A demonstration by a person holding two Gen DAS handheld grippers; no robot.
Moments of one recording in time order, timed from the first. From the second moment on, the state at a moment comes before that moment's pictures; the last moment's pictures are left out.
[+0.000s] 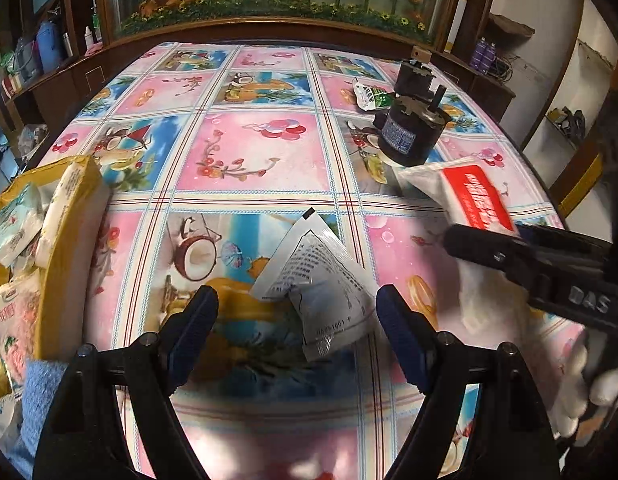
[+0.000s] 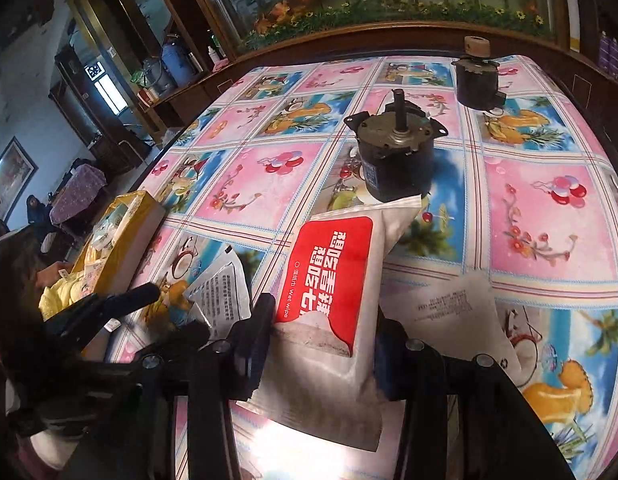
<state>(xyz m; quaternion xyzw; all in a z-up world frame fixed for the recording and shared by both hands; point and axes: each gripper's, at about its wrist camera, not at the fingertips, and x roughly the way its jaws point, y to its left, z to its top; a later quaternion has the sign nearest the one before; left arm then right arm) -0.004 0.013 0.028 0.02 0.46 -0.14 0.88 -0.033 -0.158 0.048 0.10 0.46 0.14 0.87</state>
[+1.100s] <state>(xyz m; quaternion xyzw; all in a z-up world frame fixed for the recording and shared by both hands) -0.075 0.057 0.086 0.01 0.36 -0.10 0.93 -0.095 -0.134 0.058 0.10 0.44 0.17 0.88</state>
